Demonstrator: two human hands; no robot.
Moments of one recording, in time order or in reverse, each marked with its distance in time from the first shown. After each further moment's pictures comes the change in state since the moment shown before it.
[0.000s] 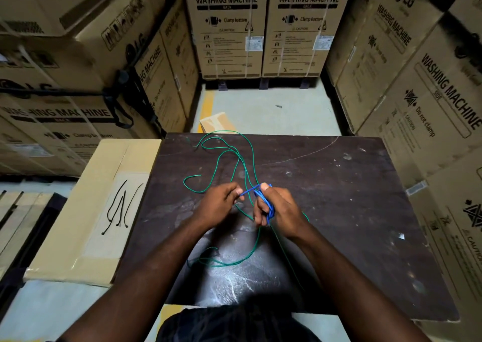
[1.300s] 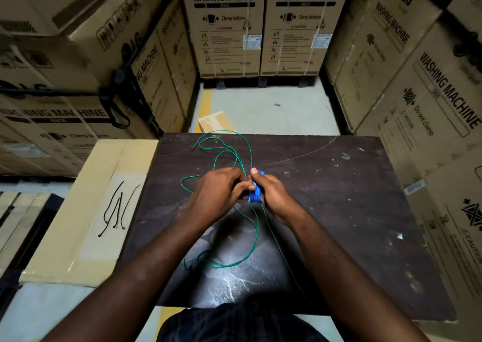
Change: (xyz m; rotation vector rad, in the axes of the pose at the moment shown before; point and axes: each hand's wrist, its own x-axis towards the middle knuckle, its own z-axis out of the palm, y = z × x) left_hand 0.006 0.049 -0.028 0.321 0.203 0.312; right_hand 0.057 0.012 -0.002 0.277 0.061 0.182
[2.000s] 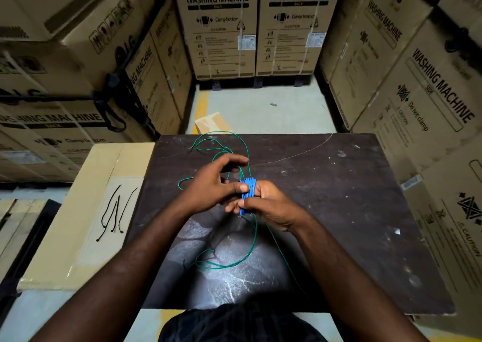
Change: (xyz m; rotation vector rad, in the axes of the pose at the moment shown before) left_hand 0.010 -0.005 -0.018 -0.643 -0.247 -0.185; right_hand -0.045 -0.018 0.007 -0.039 -0.403 -0.038
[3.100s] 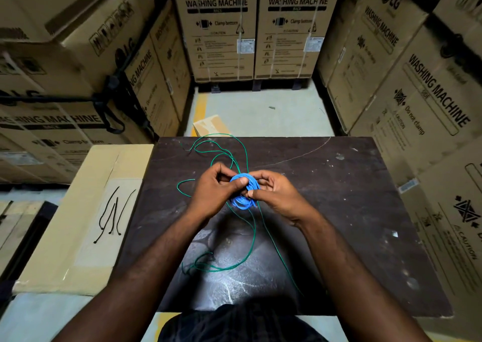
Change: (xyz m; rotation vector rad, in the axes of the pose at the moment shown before) left_hand -0.002 -0.010 0.031 -0.348 0.343 -0.211; right_hand 0.005 -0.002 -0.028 -0.187 0.277 -0.075
